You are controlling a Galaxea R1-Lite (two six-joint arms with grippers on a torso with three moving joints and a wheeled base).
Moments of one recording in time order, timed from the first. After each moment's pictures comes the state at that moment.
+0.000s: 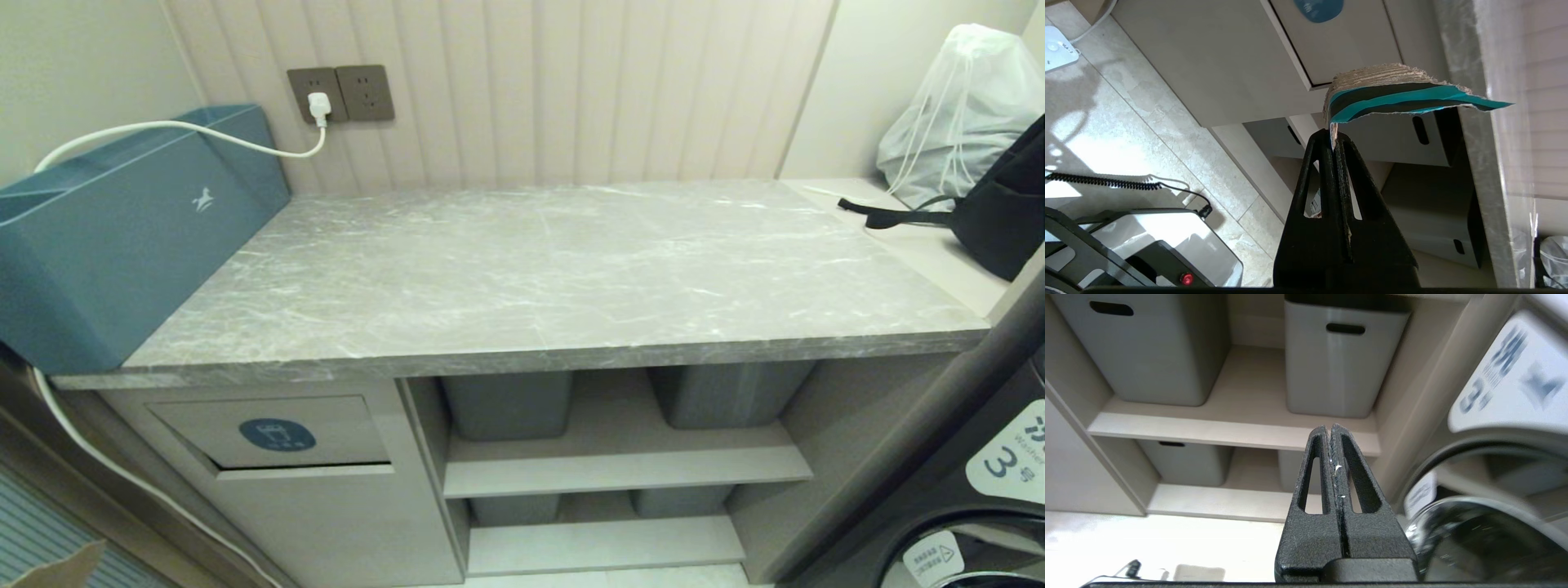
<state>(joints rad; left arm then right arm) 0.26 0.44 -0.21 0.16 -0.06 -0.98 0.00 0.00 0.00 0.00 0.04 -0.09</state>
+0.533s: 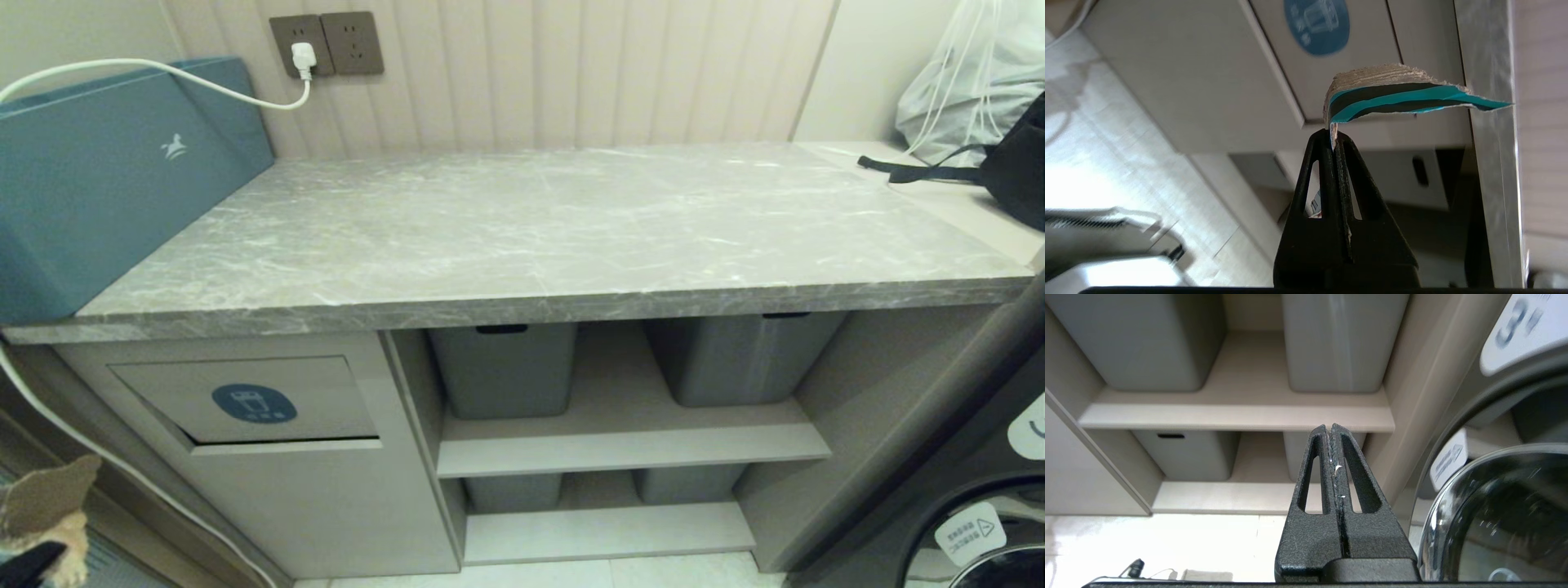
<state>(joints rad) 0.26 0.76 -0.22 -0.21 -0.03 -1.04 0.00 0.00 0.00 0.00 0.02 -0.03</state>
